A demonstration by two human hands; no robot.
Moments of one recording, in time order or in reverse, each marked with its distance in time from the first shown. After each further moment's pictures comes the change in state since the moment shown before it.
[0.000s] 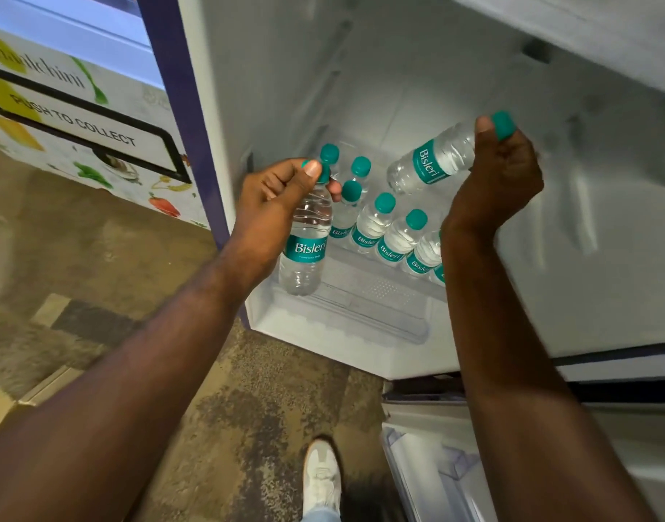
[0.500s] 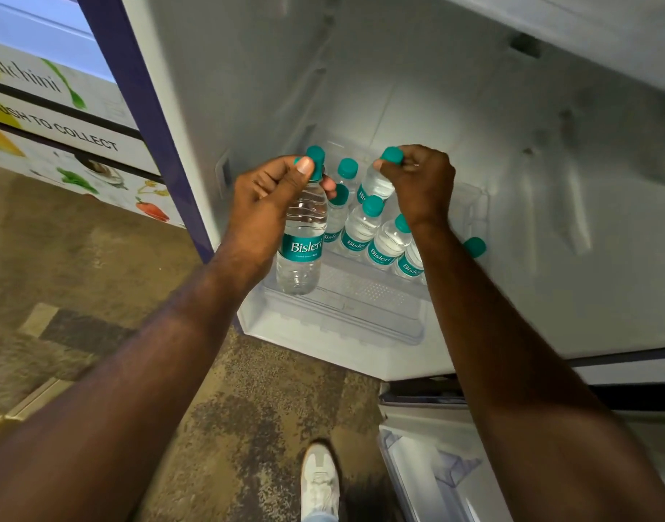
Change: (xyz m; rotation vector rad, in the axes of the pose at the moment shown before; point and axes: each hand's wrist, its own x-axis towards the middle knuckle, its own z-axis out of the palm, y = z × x) left_hand 0.015 -0.004 0.013 -0.024 0.017 -0.031; right_hand -0.003 0.044 0.036 -0.426 -0.631 0.030
